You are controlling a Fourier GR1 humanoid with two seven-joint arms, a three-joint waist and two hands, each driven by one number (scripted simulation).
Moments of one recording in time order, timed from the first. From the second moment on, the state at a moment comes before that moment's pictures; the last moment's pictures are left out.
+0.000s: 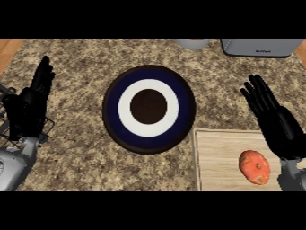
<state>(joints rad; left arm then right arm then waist) -0.28 0.50 -0.26 -1.55 0.15 0.46 0.19 -0.12 -0.39 0.18 -1.62 -0.44 -0.07 -0.02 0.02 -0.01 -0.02</state>
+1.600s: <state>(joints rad) -0.19 0.42 -0.18 -1.38 0.29 0.22 0.12 -0.17 -0.79 0.21 -1.06 0.14 0.34 -0.90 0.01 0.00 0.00</state>
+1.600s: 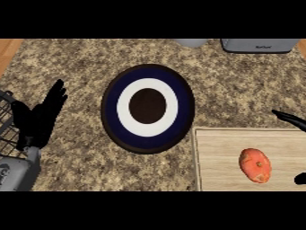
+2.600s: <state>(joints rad) -0.18 0.36 -0.10 -1.37 0.22 0.14 0.13 -0.21 -0.76 0.31 -1.18 0.52 0.33 -0.74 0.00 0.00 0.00</state>
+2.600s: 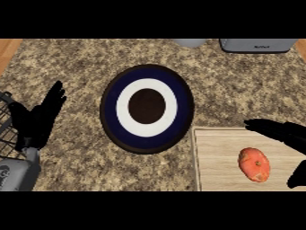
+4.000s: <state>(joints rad) -0.15 0.27 0.00 -1.40 0.11 0.07 0.15 -0.18 -0.58 0.30 -1.27 0.90 0.35 -0.73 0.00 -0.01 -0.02</state>
